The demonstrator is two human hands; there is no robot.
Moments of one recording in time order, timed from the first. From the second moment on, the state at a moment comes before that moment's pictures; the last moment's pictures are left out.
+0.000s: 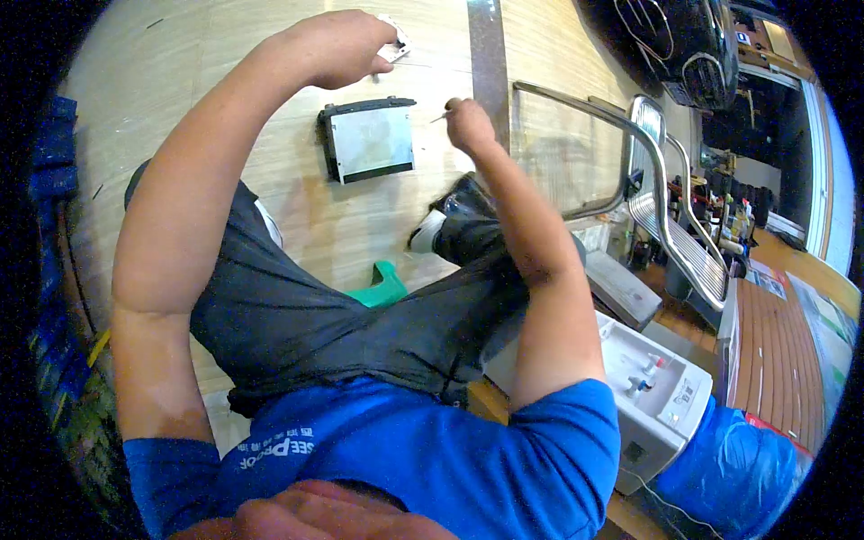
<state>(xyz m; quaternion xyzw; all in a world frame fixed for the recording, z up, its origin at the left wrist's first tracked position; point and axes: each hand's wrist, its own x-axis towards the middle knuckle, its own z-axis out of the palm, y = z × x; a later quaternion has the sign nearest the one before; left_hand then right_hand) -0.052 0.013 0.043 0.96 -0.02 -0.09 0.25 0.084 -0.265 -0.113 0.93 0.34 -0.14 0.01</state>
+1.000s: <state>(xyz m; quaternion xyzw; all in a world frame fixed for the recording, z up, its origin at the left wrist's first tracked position) -0.050 0.025 0.061 0.96 -0.03 -0.16 0.23 0.067 -0.246 -0.156 0.92 0.36 -0.14 0.01</state>
